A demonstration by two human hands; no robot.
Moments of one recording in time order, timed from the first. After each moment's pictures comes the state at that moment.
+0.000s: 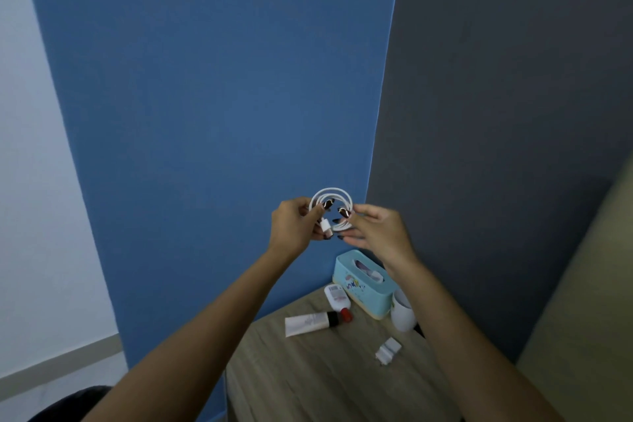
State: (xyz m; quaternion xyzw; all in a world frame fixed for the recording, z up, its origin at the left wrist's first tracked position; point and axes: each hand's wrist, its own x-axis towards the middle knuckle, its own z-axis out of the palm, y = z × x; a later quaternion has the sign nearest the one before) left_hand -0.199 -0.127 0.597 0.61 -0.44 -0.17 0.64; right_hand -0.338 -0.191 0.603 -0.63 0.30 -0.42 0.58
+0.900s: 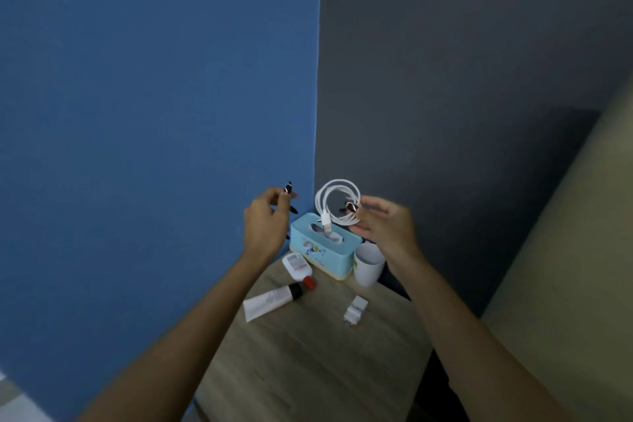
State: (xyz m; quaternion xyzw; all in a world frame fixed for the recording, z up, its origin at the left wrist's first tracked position) left_hand -0.199 -0.201 0.523 0.62 -0.49 -0.13 0.60; right_hand -0.381 -0.238 0.541 -0.49 0.42 -0.51 0.56
